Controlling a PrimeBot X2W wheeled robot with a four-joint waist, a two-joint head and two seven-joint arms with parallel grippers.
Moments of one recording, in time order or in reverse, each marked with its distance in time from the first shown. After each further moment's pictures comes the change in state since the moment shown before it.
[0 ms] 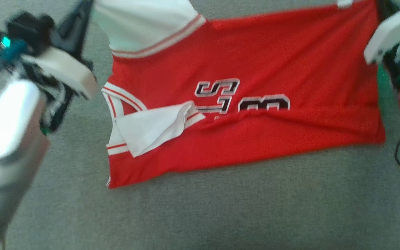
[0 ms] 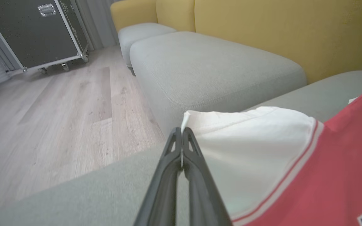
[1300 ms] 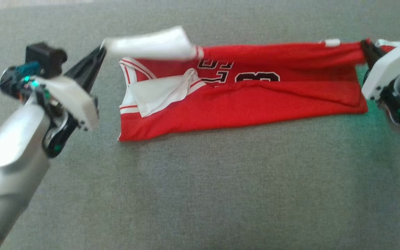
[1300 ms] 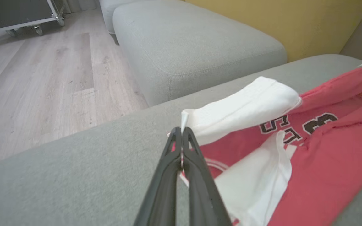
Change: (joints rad) left arm -0.018 0.032 -0.224 0.188 -0.242 -0.114 0.009; right arm 0.149 -0.127 0.338 -0.119 0.455 0.000 0.112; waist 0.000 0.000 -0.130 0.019
